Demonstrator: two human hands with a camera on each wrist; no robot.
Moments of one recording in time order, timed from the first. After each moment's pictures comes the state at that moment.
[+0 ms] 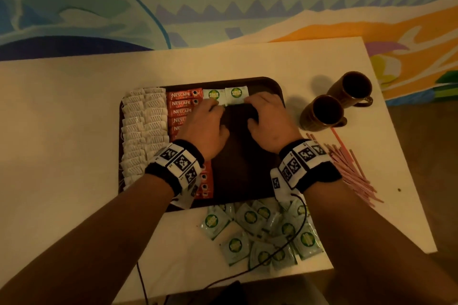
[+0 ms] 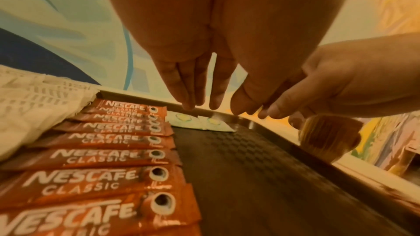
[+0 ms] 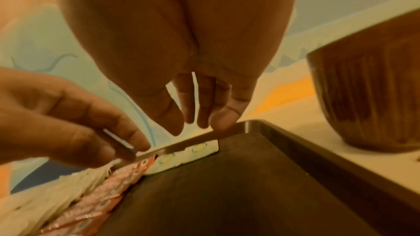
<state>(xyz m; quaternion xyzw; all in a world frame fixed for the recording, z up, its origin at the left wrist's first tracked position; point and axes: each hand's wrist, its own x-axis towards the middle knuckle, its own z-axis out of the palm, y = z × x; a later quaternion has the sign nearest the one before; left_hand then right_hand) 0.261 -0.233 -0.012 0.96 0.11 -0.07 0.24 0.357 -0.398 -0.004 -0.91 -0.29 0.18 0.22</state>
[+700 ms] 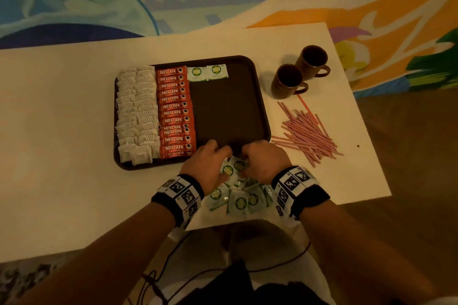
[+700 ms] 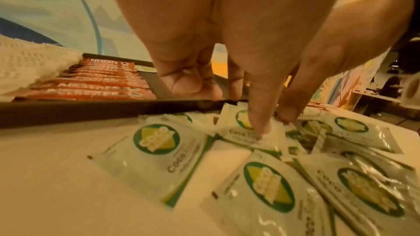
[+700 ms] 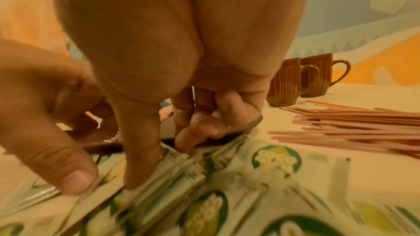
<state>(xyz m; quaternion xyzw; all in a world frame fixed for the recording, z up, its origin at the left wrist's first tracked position) 0.127 -0.347 -0.012 0.95 0.06 -0.22 0.20 0.223 -0.502 0.010 -0.89 -0.29 0.34 0.01</state>
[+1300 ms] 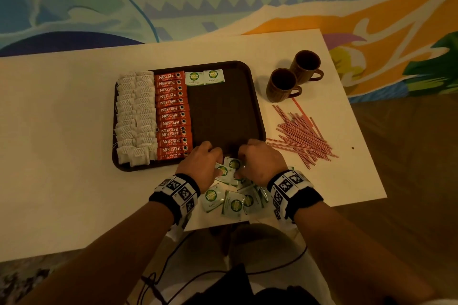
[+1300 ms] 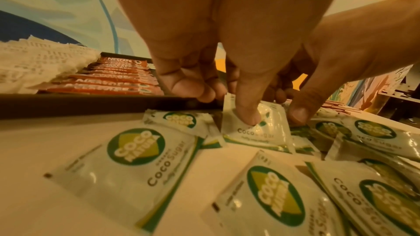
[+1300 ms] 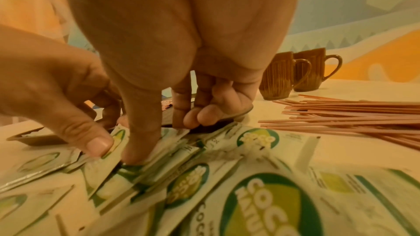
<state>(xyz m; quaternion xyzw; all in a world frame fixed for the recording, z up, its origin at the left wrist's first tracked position) 0.129 -0.350 -0.014 0.95 0.10 -0.20 0.22 0.219 -0.514 0.001 -0.91 -0.30 0.28 0.08</state>
